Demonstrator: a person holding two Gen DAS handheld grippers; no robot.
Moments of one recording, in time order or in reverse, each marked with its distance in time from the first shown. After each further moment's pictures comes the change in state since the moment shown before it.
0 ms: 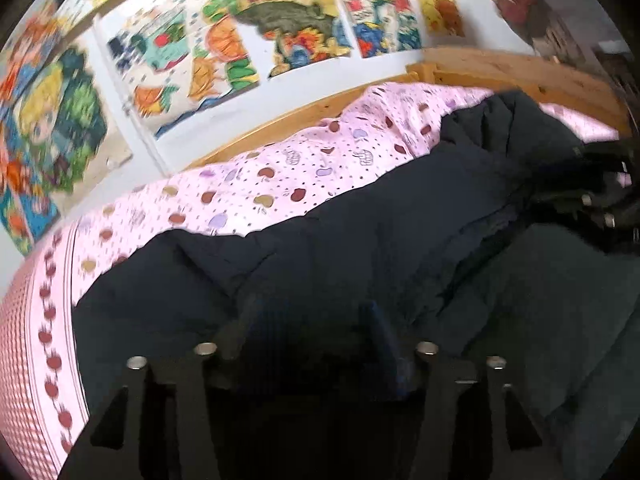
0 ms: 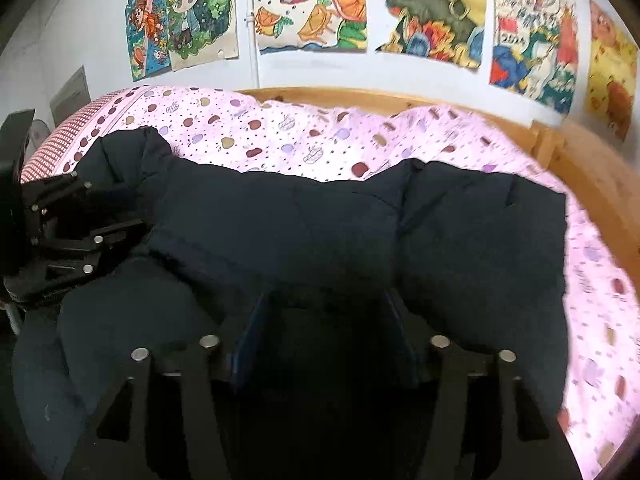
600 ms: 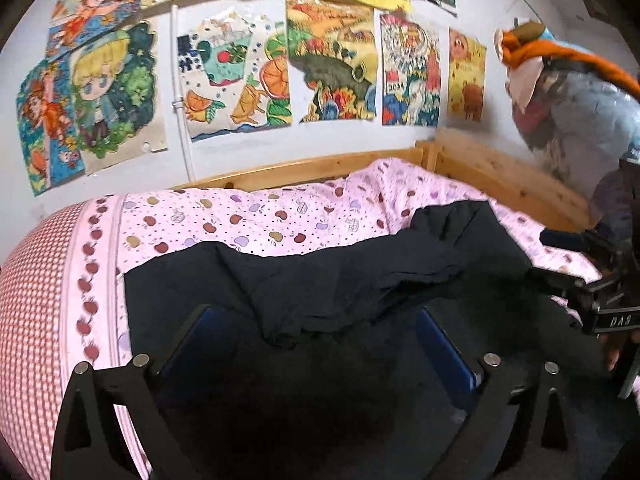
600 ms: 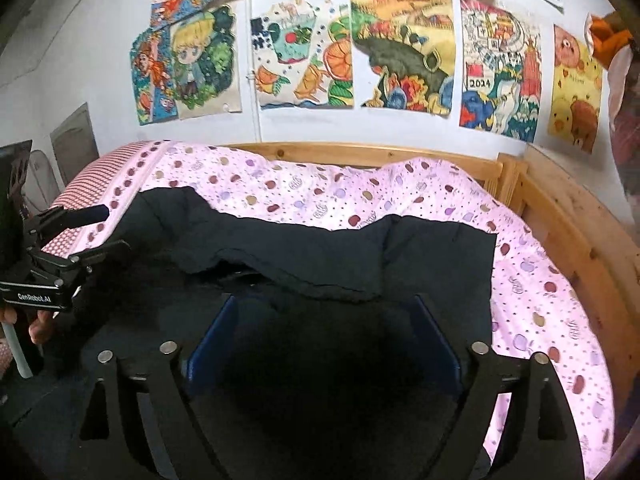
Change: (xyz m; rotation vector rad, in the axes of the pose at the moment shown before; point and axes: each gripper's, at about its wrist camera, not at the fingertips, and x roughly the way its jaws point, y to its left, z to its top) left arm -0.105 0.022 0.005 -0.257 -0.115 -0.086; right arm -0.109 0.013 0.010 0.027 -0.116 -0.006
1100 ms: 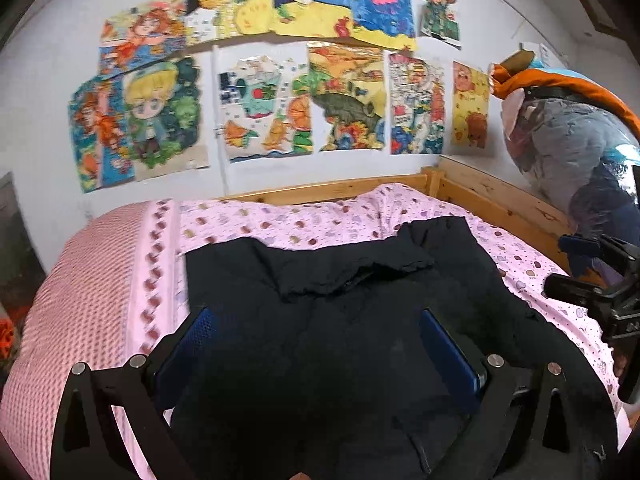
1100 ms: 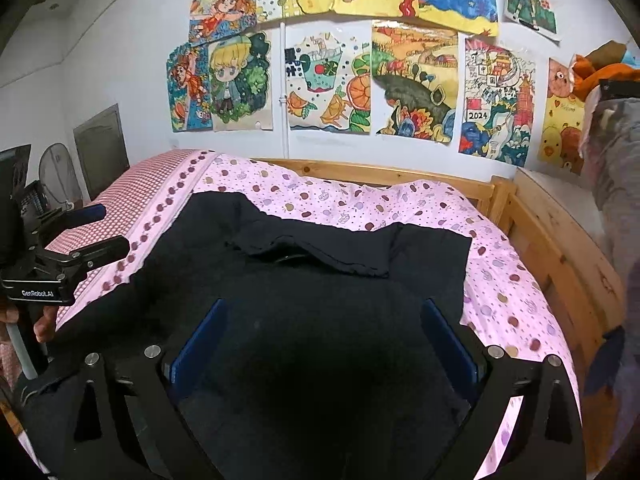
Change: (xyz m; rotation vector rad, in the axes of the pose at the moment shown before) left arm -0.118 -0.022 -0.037 -0.048 -0.084 0.113; right arm -0.119 0.021 -0.027 -0.055 -0.059 0.018
